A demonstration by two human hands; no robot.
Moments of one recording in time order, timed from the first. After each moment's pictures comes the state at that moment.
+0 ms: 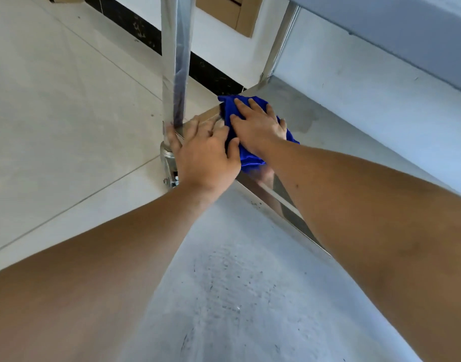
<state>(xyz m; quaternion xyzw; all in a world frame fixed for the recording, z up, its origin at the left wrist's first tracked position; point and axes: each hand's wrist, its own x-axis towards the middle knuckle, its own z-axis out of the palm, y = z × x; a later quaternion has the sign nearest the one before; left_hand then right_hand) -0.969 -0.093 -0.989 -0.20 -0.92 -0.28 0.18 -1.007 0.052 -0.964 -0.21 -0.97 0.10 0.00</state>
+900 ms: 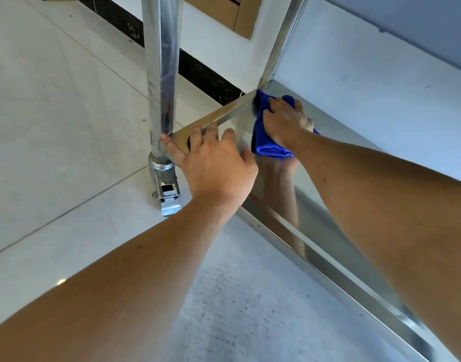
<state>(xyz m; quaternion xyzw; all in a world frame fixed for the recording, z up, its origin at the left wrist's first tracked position) -0.985 -0.050 -0.995 -0.11 -0.94 -0.25 0.18 -1.059 0.133 -0.972 -0.26 -0.96 0.07 0.02</state>
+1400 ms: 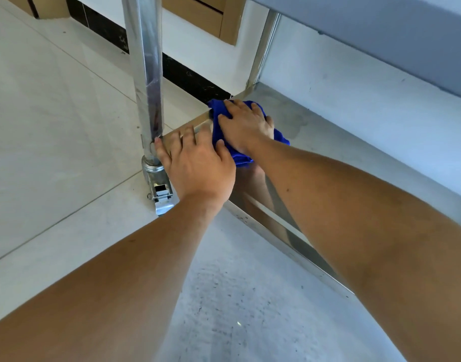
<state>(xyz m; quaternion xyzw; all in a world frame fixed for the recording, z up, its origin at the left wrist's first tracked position) -0.976 -0.050 -0.991 -0.08 -0.92 -0.31 0.21 -1.037 0.077 -0.957 -0.18 -0.98 0.09 0.05</state>
